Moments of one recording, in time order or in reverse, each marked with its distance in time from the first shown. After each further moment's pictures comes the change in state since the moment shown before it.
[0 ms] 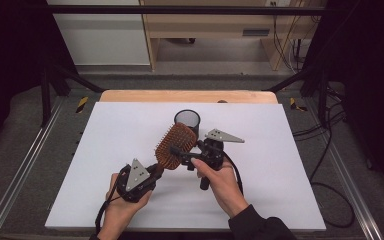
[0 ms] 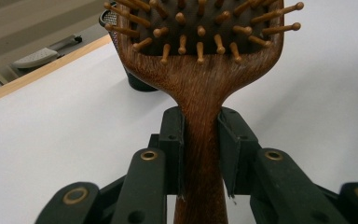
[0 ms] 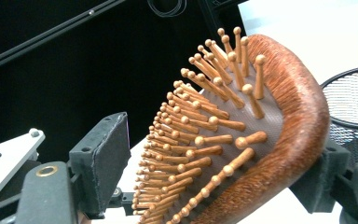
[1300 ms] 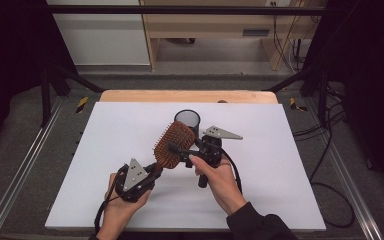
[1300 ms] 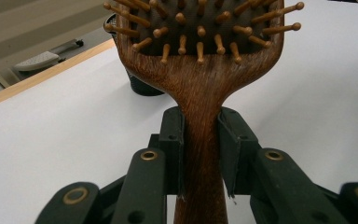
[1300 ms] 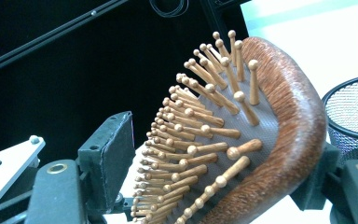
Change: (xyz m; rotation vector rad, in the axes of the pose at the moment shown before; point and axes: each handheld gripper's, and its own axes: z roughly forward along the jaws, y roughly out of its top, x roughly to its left) left arm 0.002 0.000 -0.003 -0.022 0.000 -0.012; right arm 0.003 0.007 0.005 0.002 0.005 -0.003
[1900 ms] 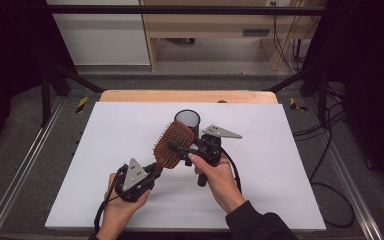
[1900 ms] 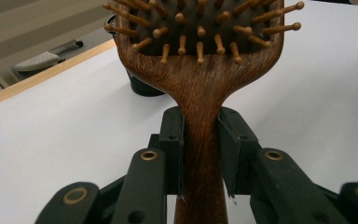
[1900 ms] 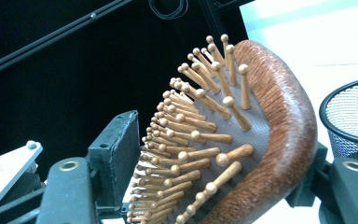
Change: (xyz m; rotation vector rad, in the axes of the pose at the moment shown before) left arm 0.001 -0.001 0.000 -0.004 -0.001 -0.002; right arm -0.001 0.002 0.003 -0.006 0.000 0.005
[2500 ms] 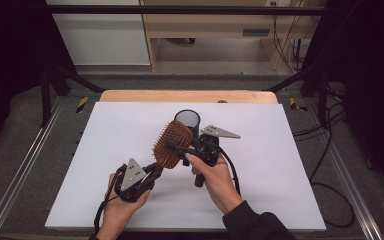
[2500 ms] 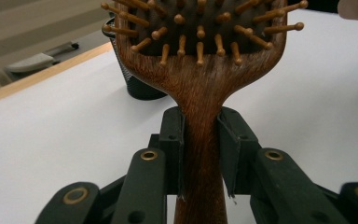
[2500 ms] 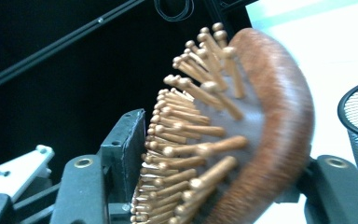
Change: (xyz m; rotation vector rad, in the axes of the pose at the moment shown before) left arm 0.002 -0.002 0.001 -0.031 -0.031 -0.043; right arm 0.003 0.000 0.004 -0.005 0.033 0.041
